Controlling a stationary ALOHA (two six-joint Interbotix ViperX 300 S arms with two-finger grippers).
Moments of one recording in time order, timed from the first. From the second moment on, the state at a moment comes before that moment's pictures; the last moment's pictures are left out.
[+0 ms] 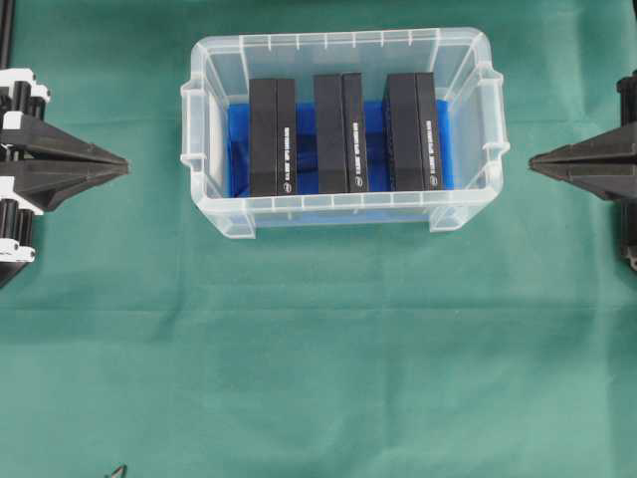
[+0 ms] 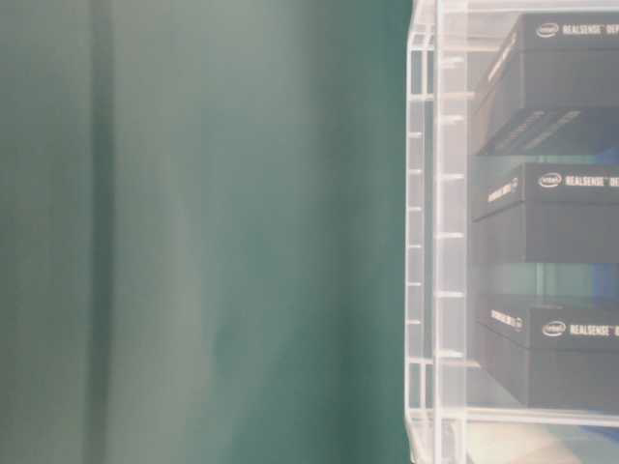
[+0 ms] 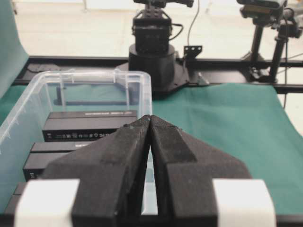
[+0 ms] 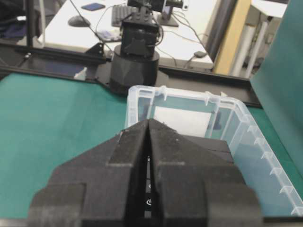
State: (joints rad) left arm 0.00 -0.96 1.17 0.00 -0.29 0.00; right arm 0.00 -0.96 1.17 0.00 -0.29 0.00
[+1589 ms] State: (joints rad) left arm -0.01 -0.85 0.50 0.02 0.97 -0.15; right arm 0.00 -0.76 0.46 0.00 0.93 0.21
